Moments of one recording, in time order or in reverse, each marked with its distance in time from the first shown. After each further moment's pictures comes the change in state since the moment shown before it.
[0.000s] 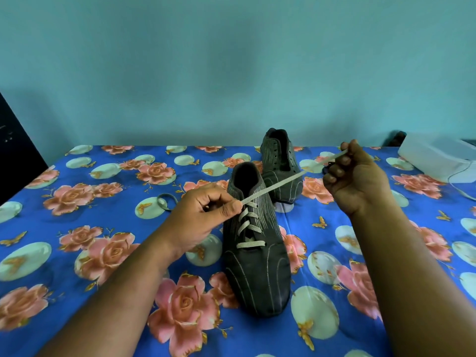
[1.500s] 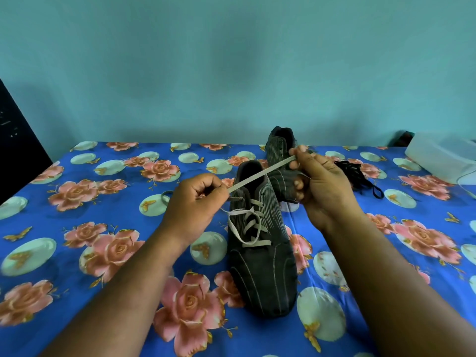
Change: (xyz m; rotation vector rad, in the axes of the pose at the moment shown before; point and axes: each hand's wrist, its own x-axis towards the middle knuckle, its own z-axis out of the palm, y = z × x) left_hand 0.002 0.003 -0.003 0.063 0.292 -0.039; right_hand -0.044 0.044 0.044 -0.225 -0.220 -0.044
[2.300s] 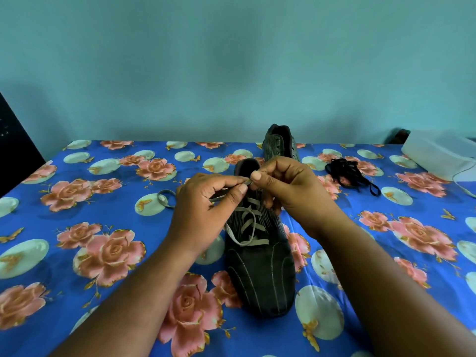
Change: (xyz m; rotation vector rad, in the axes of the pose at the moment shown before) left_hand -0.005 0.003 0.019 0.139 0.101 0.308; right_hand -0.017 0.008 0.013 -0.504 -0.397 -0.191
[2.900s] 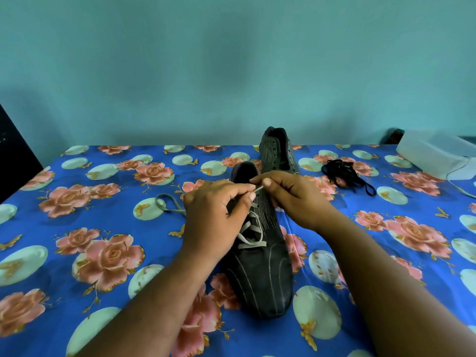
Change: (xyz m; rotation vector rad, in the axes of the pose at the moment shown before) left_hand -0.006 0.006 0.023 0.226 0.026 -0.031; right_hand 0.007 0.031 -0.030 -0.506 -0.062 -0.100
